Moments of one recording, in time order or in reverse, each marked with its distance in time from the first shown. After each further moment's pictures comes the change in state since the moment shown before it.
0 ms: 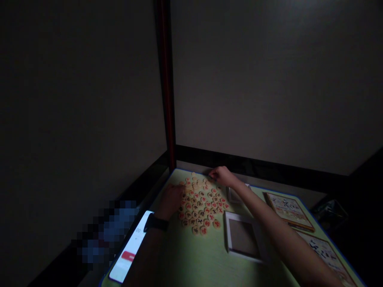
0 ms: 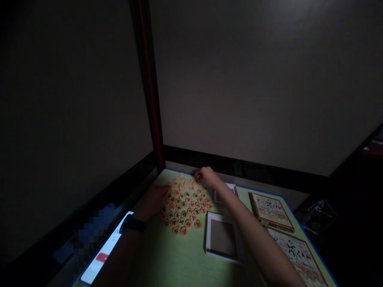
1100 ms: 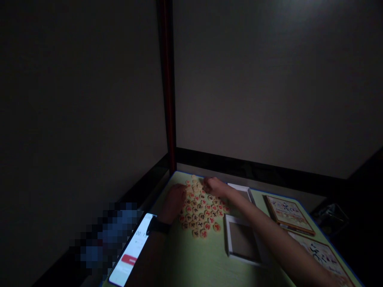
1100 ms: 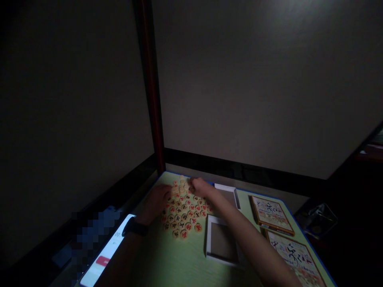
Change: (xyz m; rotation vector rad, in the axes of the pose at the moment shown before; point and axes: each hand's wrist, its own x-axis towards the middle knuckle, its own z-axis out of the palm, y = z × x) left_hand 0.006 0.007 0.006 -0.212 0.213 0.033; right_hand 0.000 -0.023 0.027 0.125 -0.135 0.106
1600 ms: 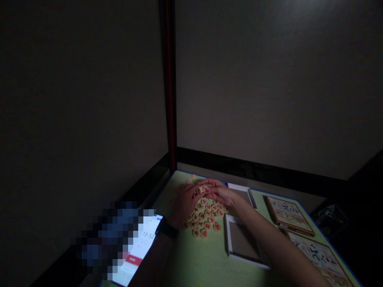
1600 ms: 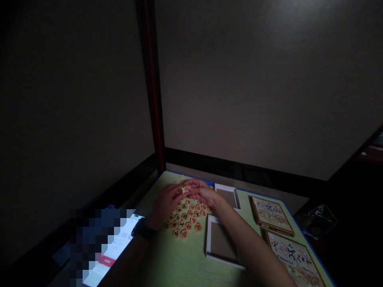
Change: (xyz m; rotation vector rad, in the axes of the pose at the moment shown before) left_hand -0.003 0.038 0.011 -0.341 0.173 0.107; right_hand -0.022 0.002 0.021 0.777 0.065 -0.133
